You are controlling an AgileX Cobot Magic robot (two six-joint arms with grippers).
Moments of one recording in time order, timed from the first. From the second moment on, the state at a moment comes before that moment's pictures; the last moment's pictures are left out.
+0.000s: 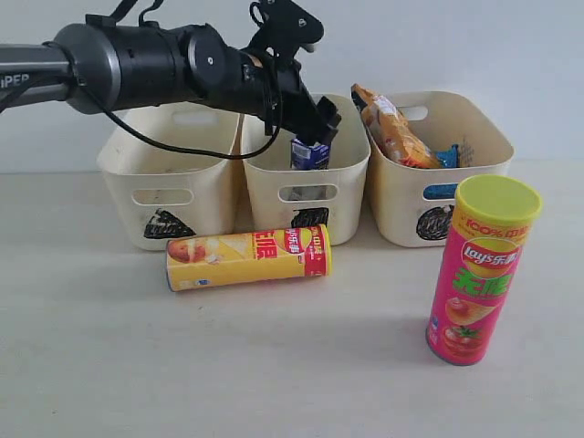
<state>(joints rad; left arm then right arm) -0.55 2.15 -1.81 -0.28 0.24 0.68 -0.02 0.01 0.00 0.02 0.33 0.00</state>
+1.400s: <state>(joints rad) -0.55 1.59 -1.43 0.23 0.72 0.03 -0.02 0.01 0.00 0.02 0.33 0.00</state>
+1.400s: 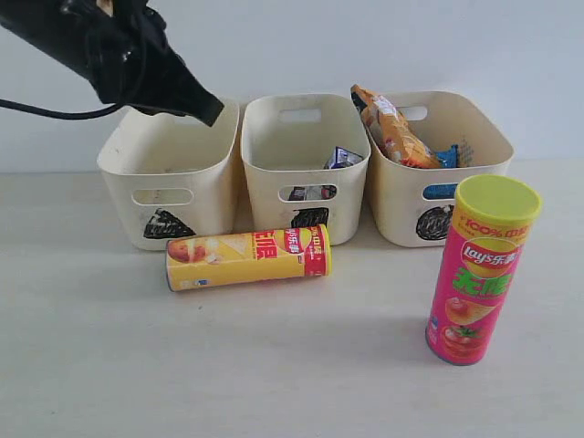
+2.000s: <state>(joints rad) -0.55 1.25 -1.11 0.07 0.58 0.03 -0.02 0.01 0.00 0.02 0.33 0.00</state>
